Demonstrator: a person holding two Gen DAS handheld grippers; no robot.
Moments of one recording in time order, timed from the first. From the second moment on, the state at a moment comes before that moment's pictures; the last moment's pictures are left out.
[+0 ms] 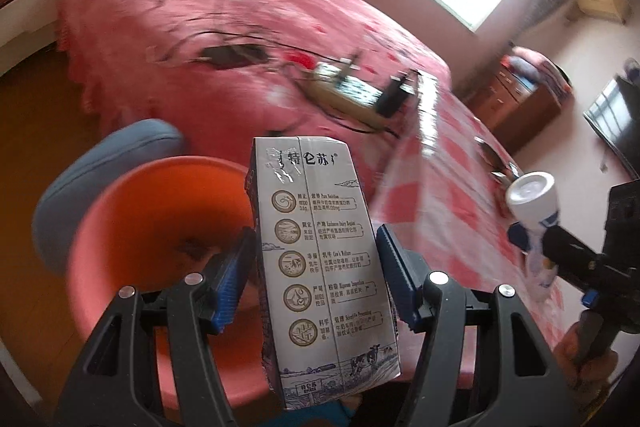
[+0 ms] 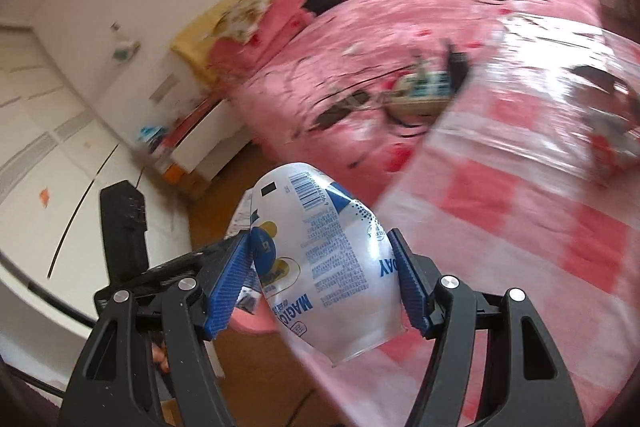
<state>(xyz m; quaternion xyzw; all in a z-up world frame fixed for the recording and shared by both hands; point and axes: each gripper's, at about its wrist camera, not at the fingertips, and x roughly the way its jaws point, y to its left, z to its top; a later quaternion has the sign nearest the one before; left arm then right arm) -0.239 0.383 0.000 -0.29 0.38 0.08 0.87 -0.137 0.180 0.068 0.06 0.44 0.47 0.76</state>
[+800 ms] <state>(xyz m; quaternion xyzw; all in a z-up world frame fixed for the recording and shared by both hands) -0.266 0.449 -0.031 -0.29 0.40 0.22 0.84 -0.138 0.212 0.068 0.02 0.41 0.40 0.82</state>
